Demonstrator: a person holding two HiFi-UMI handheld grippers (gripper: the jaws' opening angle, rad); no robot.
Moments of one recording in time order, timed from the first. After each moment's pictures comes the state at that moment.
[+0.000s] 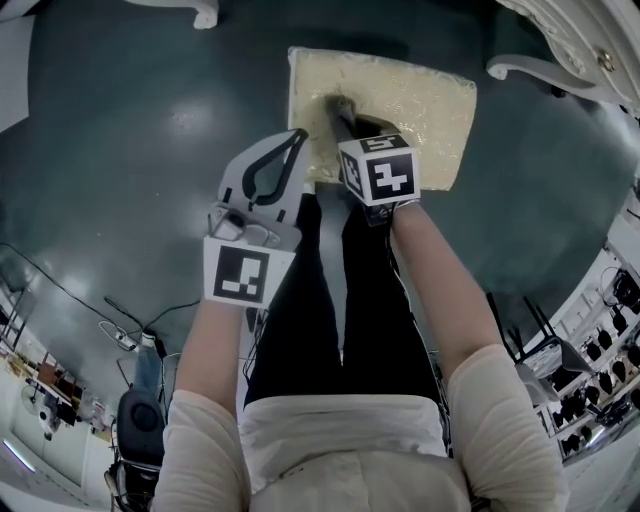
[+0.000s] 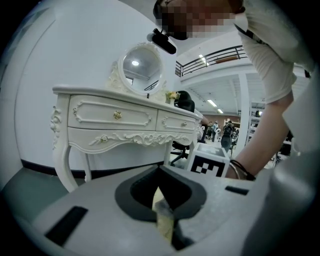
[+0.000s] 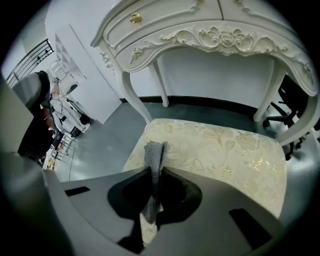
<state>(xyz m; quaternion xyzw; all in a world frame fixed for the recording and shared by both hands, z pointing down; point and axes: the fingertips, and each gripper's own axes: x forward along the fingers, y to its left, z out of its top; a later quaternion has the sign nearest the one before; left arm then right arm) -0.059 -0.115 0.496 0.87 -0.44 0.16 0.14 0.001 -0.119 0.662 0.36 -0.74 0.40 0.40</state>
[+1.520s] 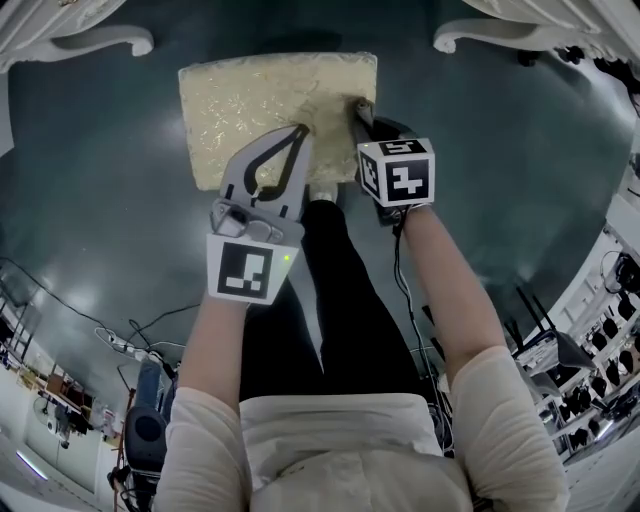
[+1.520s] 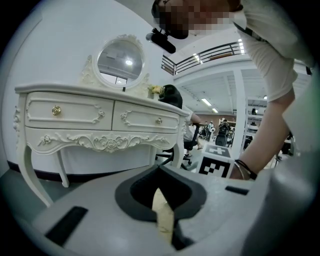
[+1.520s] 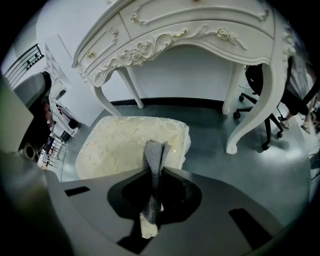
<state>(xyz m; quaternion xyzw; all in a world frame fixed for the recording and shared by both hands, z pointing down) 0.152 -0.128 0.502 0.89 -0.42 0.16 0.12 0.245 -0.120 0.672 0.41 -0.71 0.40 0.40</state>
